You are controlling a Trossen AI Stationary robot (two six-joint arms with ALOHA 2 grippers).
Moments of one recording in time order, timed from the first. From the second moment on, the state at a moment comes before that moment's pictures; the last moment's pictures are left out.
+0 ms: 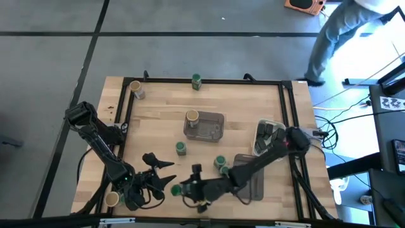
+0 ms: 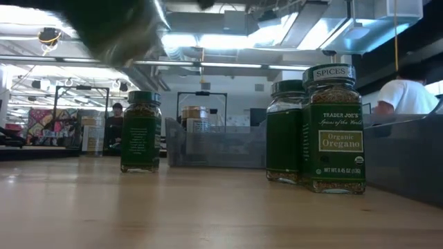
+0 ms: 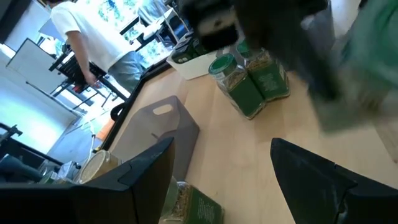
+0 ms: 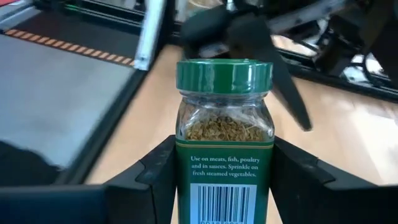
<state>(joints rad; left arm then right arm) -0.92 1.56 0.86 -0.18 -1.19 -0.25 0.53 2.12 1.56 0.11 0.39 0.00</state>
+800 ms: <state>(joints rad) -0.97 1.56 0.86 -0.34 -1.28 -0.42 0.45 2.32 1.56 0.40 0.41 0.05</state>
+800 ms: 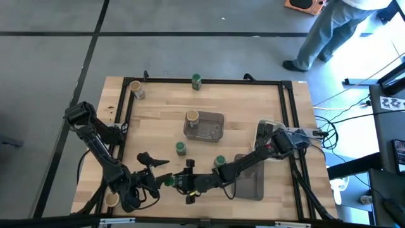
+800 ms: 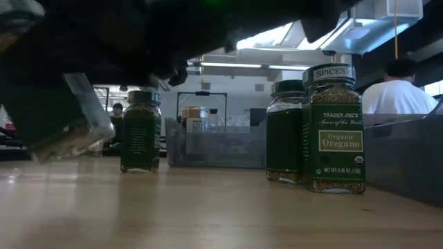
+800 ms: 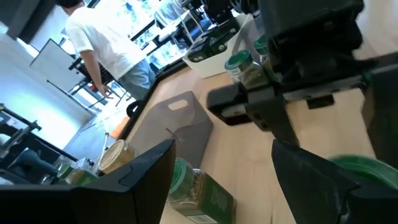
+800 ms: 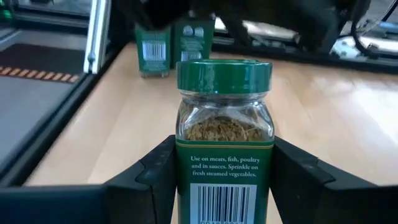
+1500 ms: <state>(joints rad) -0.97 1.42 0.86 -0.54 -0.86 -0.86 0.45 2.33 1.56 0.41 0.51 0.02</state>
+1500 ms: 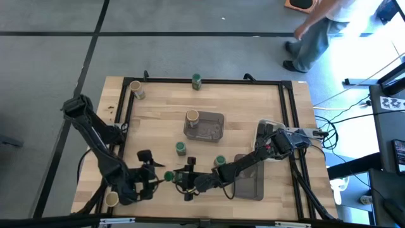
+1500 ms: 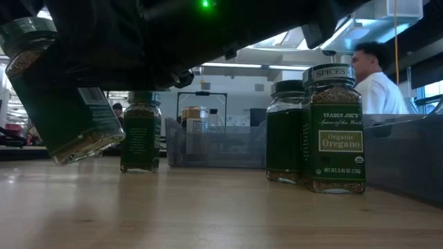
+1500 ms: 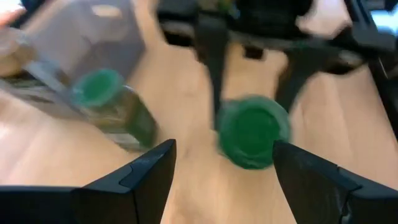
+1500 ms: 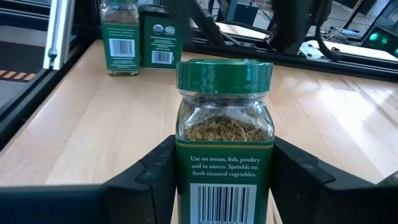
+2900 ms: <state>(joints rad) -0.59 1.65 1.09 -0.55 -0.26 -0.51 0.64 1.94 1.58 -0.56 0.58 0.32</state>
